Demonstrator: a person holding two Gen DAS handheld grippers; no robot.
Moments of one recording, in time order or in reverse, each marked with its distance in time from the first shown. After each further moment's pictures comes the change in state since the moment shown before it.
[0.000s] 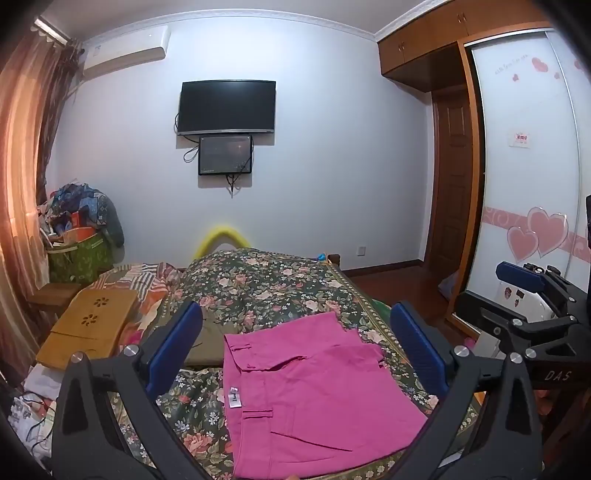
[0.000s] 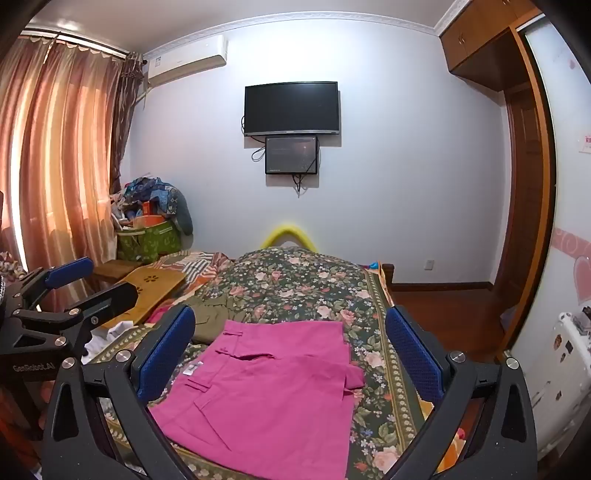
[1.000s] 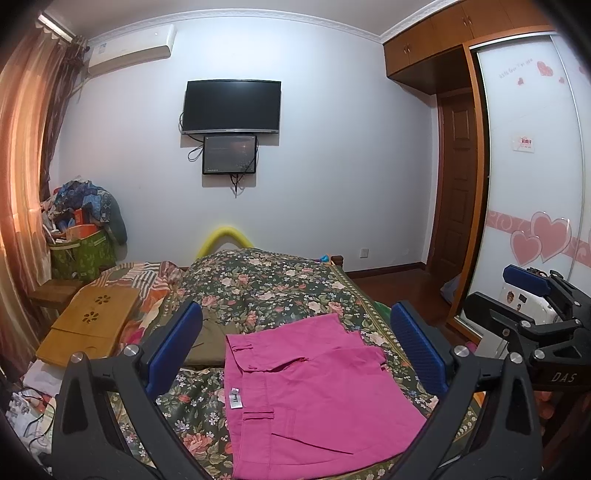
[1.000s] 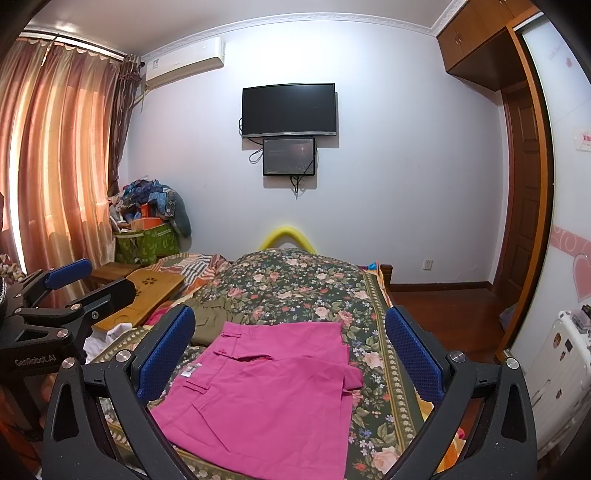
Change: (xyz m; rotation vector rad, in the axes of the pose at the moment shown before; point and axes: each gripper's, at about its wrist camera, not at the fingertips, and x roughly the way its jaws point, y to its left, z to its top) left arm 0.004 0.001 0.001 -0.029 0.006 0.007; right arm -0.001 -0.005 0.000 0.011 0.002 -0.002
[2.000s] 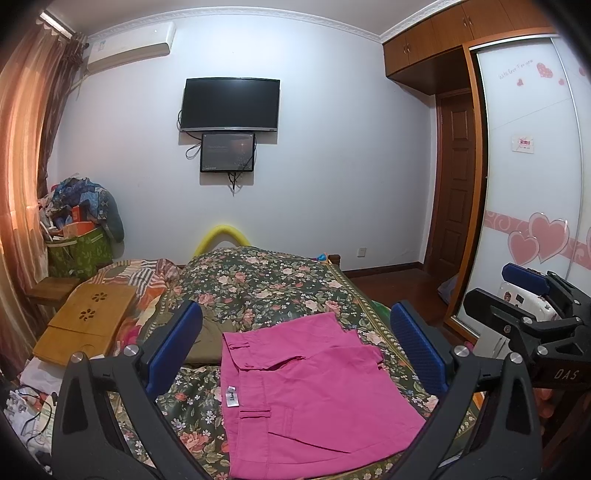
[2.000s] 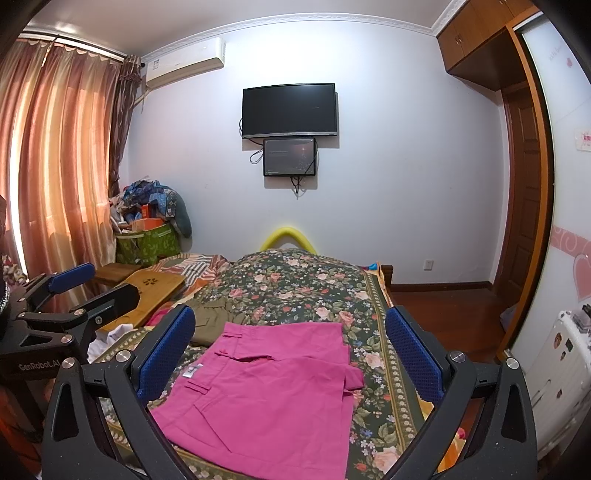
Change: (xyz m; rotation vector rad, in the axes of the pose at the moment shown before) left arm 0.001 0.002 0.000 -0.009 0.007 -0.010; right arm -0.001 0.004 0.002 -0.003 -0.004 -0.002
